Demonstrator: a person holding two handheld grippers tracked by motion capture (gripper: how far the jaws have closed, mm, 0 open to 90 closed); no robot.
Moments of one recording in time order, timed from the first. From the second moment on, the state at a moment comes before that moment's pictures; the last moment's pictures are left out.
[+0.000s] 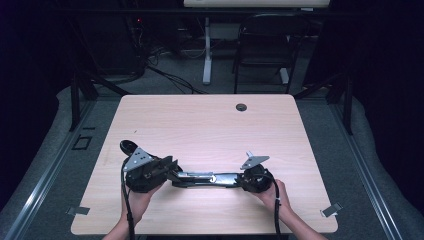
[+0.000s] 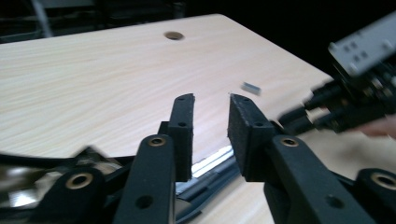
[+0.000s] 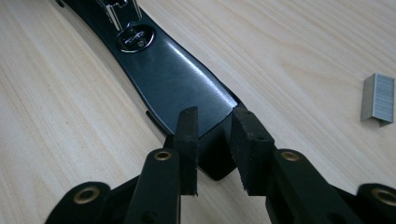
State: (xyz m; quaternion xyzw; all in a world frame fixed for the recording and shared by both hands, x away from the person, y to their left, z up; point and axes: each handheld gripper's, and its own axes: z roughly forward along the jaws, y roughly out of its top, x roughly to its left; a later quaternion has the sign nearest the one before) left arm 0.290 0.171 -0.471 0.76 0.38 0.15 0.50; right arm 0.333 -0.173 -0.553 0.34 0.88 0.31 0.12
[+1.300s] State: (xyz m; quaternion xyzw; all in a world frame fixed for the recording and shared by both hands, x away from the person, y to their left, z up) left arm 0.269 0.161 -0.489 0.85 0.33 0.07 0.40; right arm 0.352 -0.201 -0.533 0.40 0.87 0.29 0.09
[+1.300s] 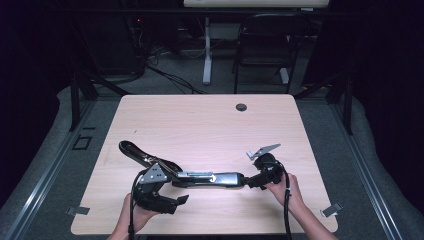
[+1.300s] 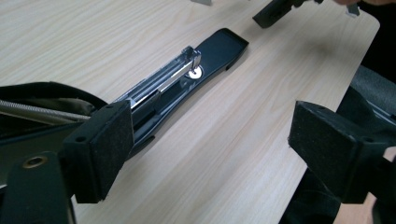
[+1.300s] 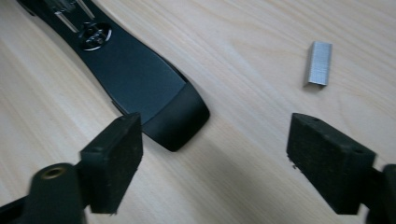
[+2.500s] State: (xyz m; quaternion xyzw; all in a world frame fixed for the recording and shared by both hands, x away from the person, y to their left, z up) left arm 0.271 0.188 -0.507 0.88 0.36 0.06 0.30; right arm 0.394 -0.230 -0.511 0.43 0.88 0.19 0.04
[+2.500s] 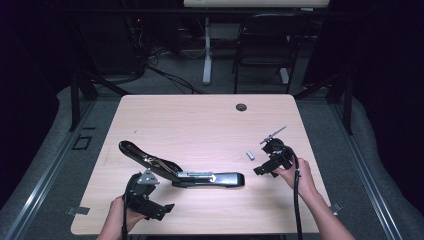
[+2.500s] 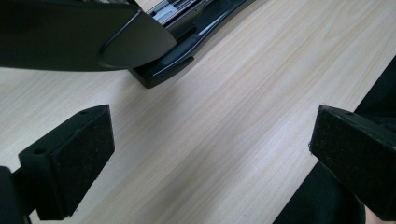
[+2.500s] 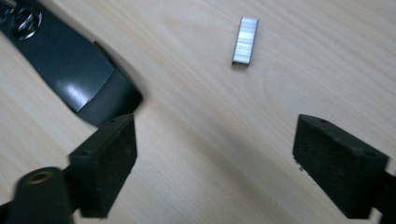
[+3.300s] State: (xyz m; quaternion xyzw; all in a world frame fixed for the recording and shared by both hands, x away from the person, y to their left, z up) left arm 0.273 0.183 -0.510 0.89 0.35 0.06 0.29; right arm 0.445 -0.184 -0.507 0.42 0.89 0.18 0.06
